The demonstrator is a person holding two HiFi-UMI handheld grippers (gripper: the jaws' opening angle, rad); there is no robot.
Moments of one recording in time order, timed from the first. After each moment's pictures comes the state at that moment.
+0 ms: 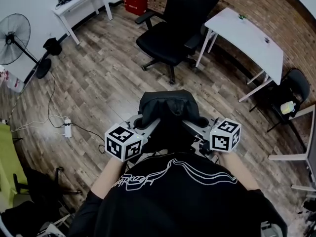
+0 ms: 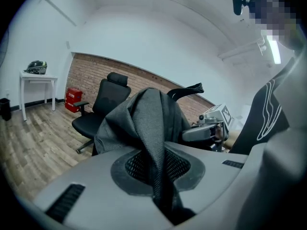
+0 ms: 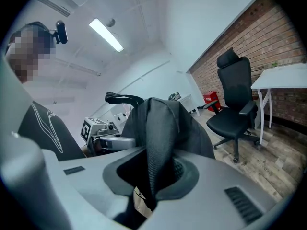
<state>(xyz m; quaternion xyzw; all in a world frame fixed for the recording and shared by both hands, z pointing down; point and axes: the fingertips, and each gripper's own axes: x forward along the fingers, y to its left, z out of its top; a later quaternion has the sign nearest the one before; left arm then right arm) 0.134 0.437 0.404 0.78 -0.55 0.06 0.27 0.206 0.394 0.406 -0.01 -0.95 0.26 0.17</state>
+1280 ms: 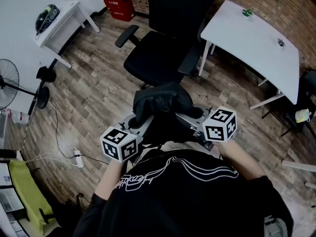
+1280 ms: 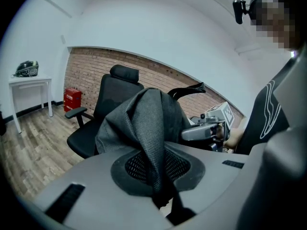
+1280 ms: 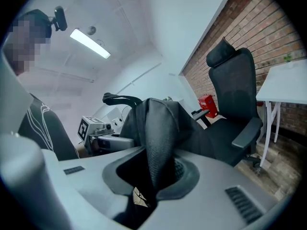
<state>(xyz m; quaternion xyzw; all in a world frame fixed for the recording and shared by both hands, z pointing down) 0.007 0.124 0.434 0.77 -0.56 0.10 0.29 0.078 0.079 0.441 -0.01 -0.95 0.28 0.15</state>
